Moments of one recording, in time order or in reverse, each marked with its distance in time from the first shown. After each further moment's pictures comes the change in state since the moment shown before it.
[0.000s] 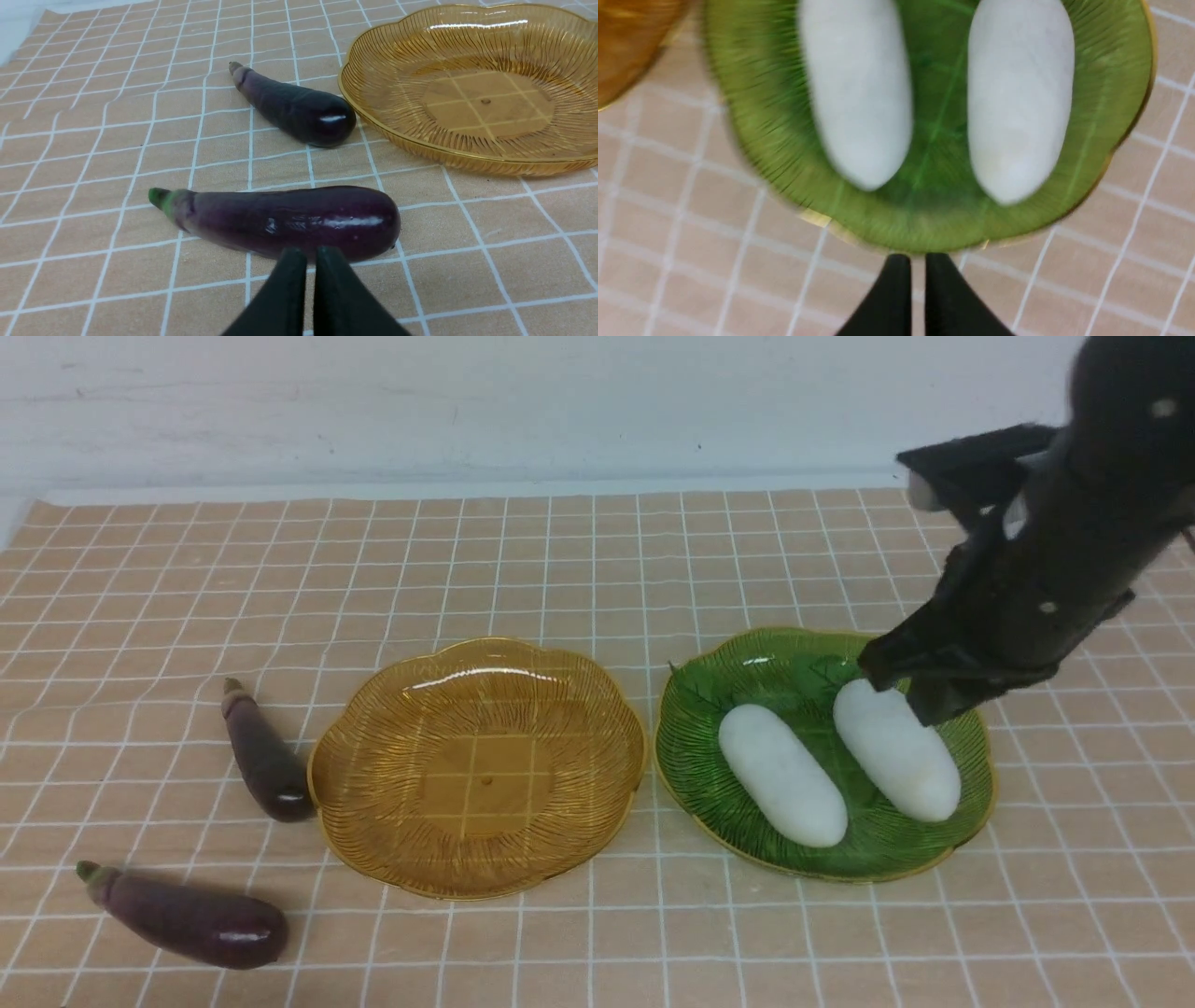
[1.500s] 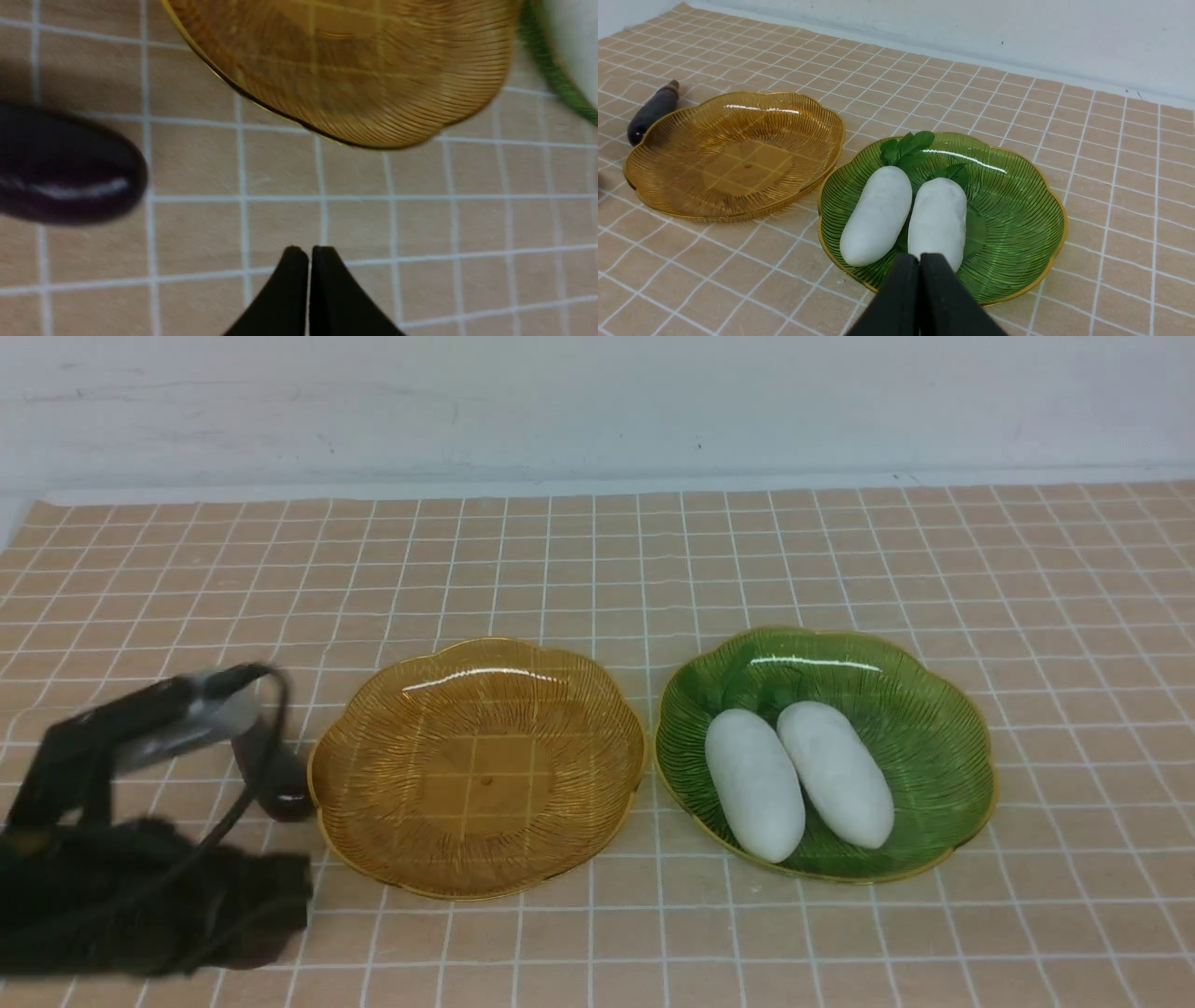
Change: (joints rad) right arm -0.005 -1.142 0.896 0.049 -0.670 -0.129; left arm 0.000 1.311 -0.864 -0.357 0.355 -0.007
